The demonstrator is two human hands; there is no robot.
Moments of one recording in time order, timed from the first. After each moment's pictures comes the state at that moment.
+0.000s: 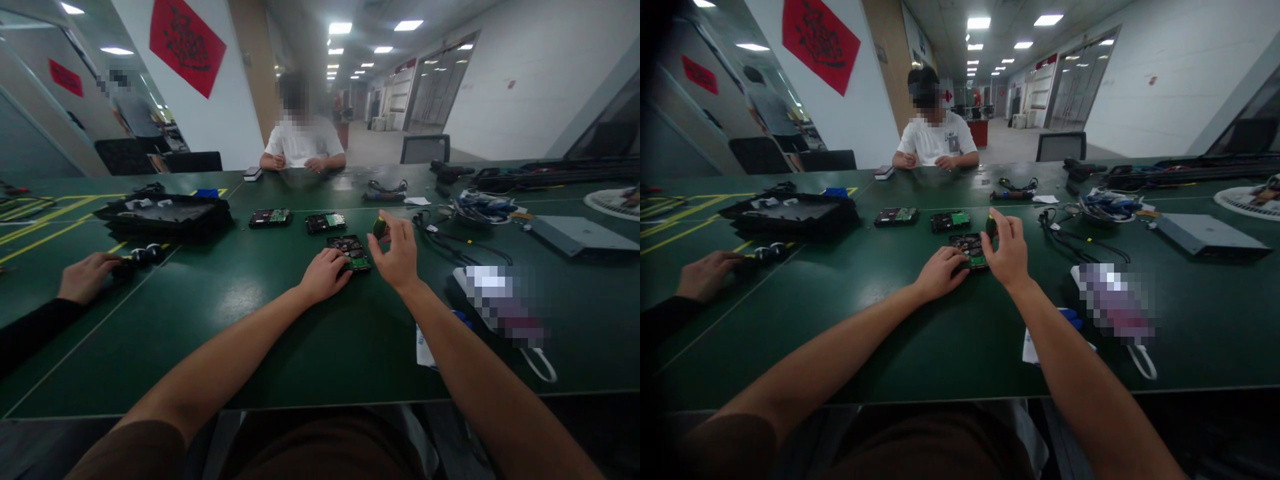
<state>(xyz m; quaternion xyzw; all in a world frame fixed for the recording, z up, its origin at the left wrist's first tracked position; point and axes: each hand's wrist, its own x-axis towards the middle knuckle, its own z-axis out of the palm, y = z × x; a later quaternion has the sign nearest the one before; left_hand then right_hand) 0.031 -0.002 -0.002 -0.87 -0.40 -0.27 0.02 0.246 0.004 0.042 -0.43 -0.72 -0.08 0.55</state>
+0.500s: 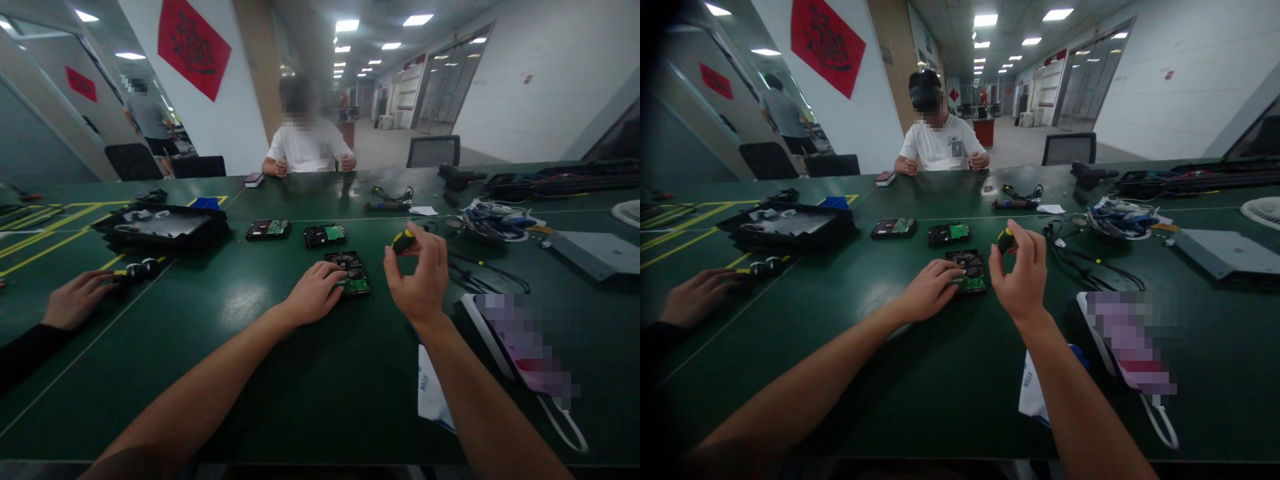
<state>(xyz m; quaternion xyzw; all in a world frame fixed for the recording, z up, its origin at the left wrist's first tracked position) 0.021 0.008 0.031 -0.89 -0.40 -0.22 -0.02 0.263 0.000 0.079 -0.43 -0.68 -0.14 0.58</state>
